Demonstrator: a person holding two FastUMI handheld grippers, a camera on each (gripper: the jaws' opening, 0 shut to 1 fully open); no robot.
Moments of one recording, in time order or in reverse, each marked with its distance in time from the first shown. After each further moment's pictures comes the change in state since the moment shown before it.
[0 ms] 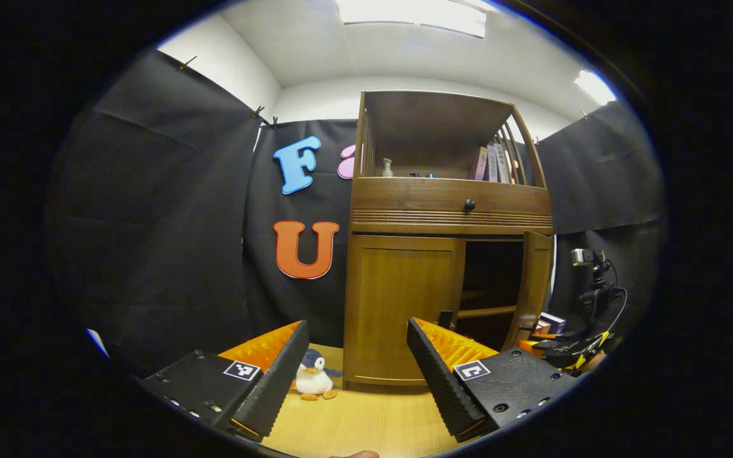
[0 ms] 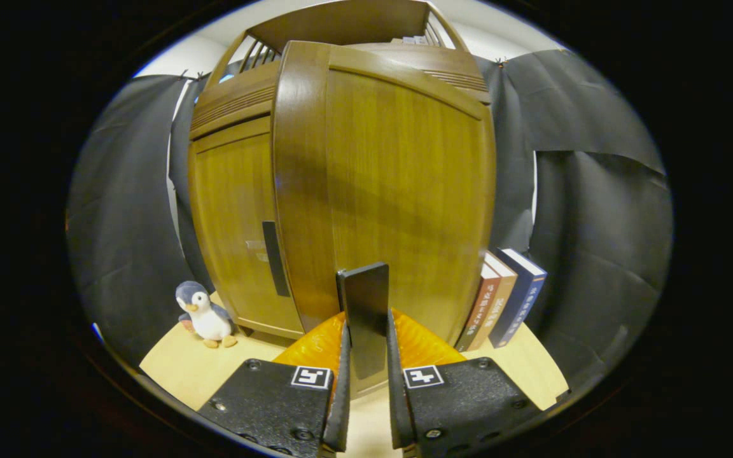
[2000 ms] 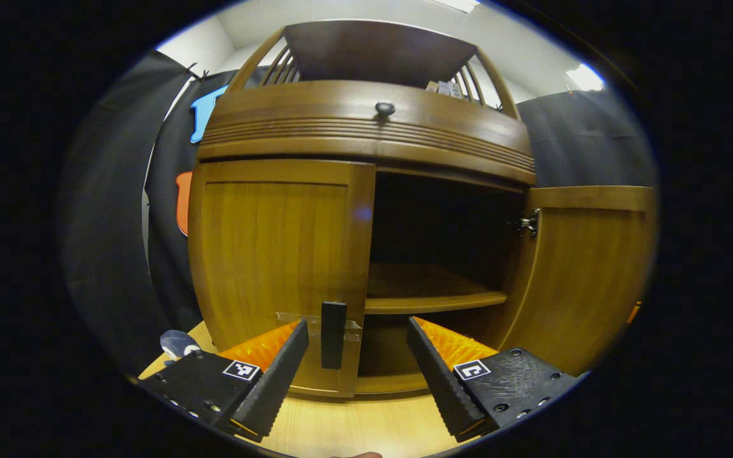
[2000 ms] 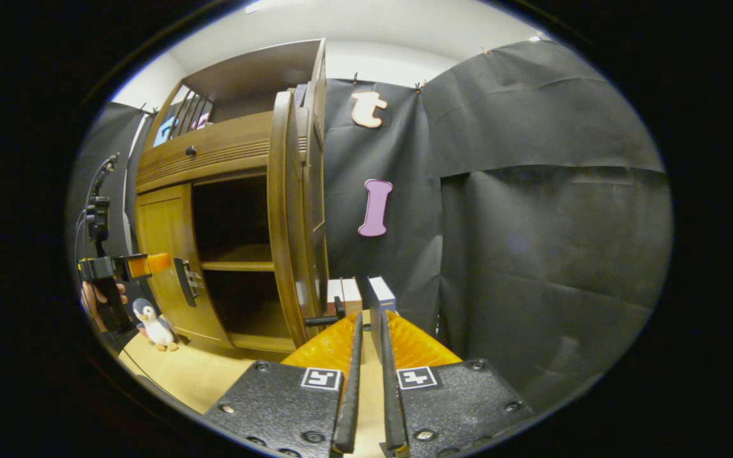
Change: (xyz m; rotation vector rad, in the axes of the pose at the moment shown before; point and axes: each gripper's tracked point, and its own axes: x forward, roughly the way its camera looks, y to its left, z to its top) left arm 0.181 -0.179 -0.094 -0.043 0.183 -0.199; right arm -0.131 -0.245 0.033 0.059 -0.186 -0.224
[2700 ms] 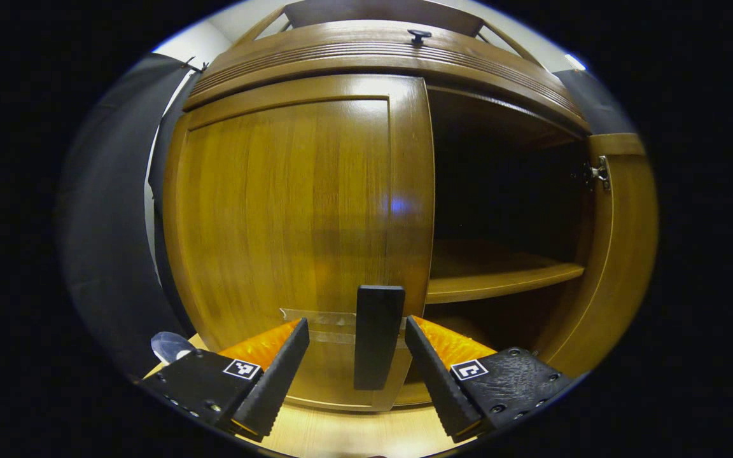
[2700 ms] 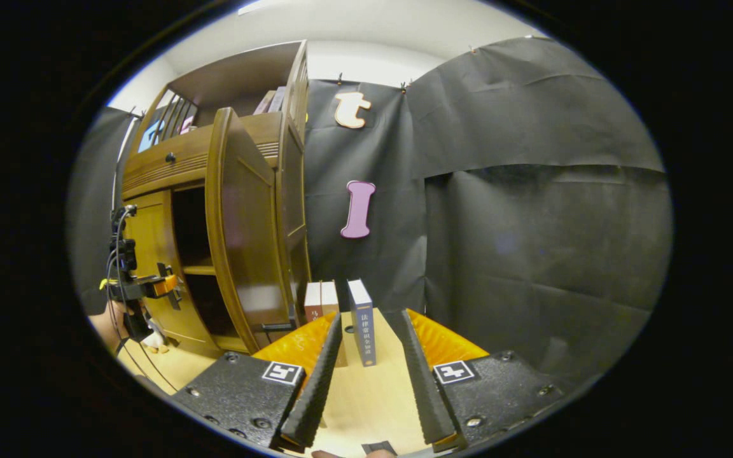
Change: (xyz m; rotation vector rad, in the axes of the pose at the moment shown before) left arm 0.080 0.042 -0.045 0.087 0.042 0.101; right arm -0.003 -0.034 0.014 0.021 0.000 -0.045
